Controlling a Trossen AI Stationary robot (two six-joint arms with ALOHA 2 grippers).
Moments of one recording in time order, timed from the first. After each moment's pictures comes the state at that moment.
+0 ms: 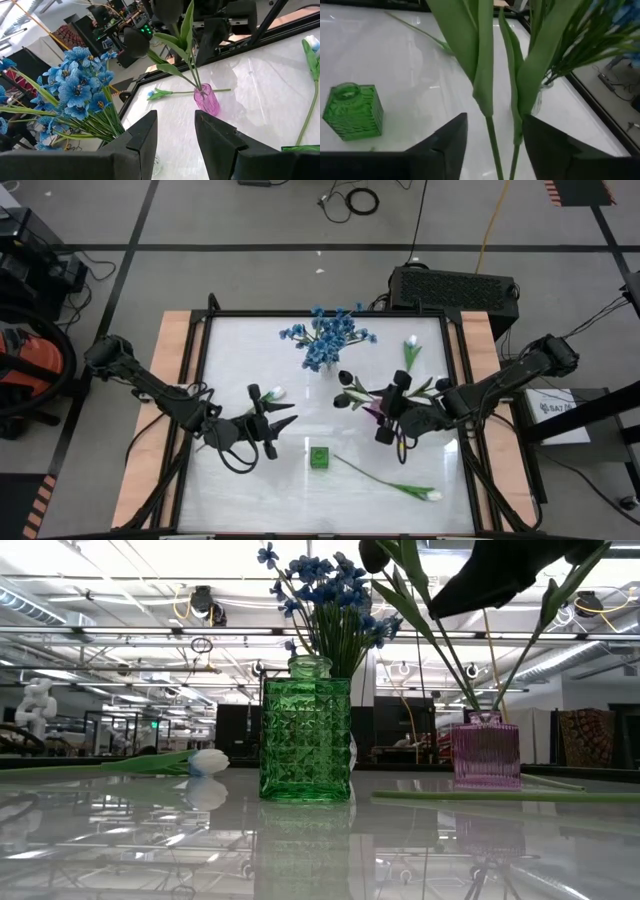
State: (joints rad) left arm -0.55 1.29 0.79 0.23 -0.89 0.27; right arm 0.42 1.21 0.80 -0.27 0.74 0.31
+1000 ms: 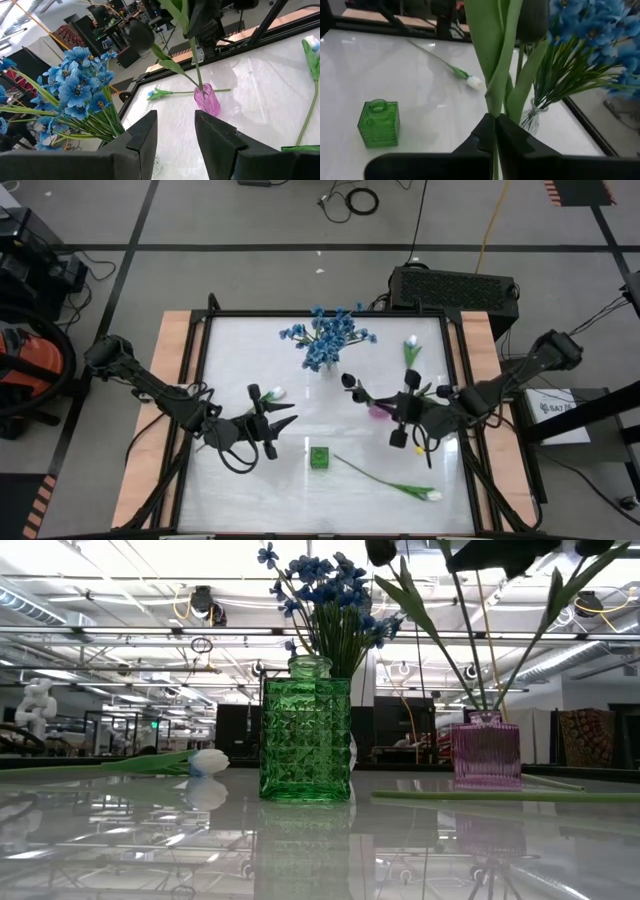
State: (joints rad) left arm -0.55 1.29 0.79 0.23 -0.89 0.27; right arm 0.52 1.09 0.80 -0.26 0.79 0.22
